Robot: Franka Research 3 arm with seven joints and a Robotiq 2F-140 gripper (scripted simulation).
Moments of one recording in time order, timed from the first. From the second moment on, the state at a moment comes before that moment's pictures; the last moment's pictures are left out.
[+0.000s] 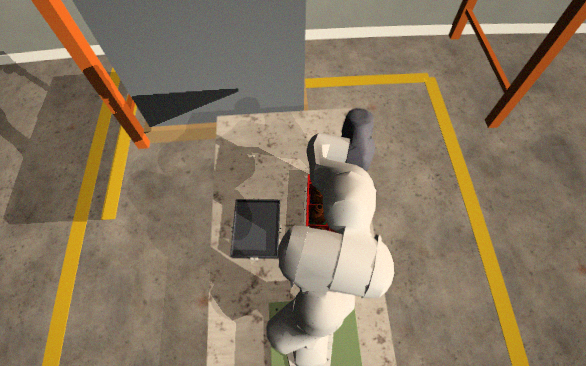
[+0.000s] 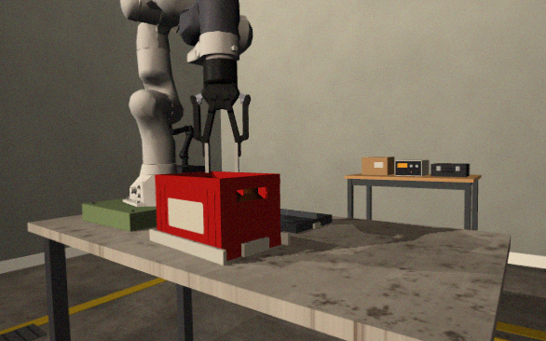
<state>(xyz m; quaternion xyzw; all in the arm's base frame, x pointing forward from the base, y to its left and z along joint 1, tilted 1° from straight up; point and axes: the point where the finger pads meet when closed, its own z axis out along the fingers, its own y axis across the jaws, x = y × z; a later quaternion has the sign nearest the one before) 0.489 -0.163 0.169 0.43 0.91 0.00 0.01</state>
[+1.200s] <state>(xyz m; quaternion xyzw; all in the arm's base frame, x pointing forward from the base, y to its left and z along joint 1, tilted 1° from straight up) 0.488 -0.162 0.138 0.43 0.90 0.00 0.01</state>
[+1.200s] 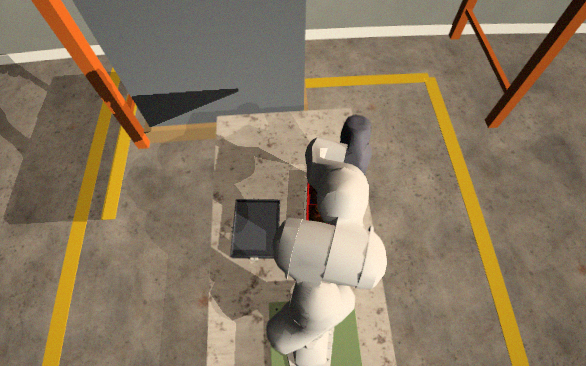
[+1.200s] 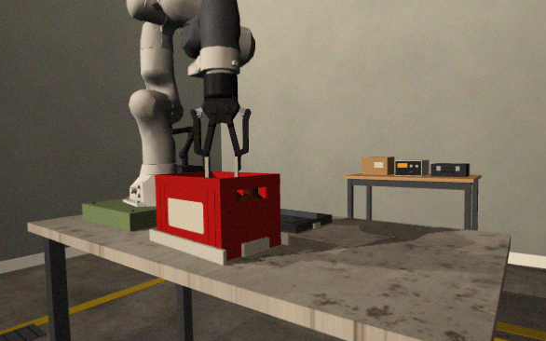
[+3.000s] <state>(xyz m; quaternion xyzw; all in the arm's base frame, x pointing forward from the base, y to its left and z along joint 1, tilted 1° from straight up) 0.490 -0.161 0.126 0.42 0.91 0.00 0.01</state>
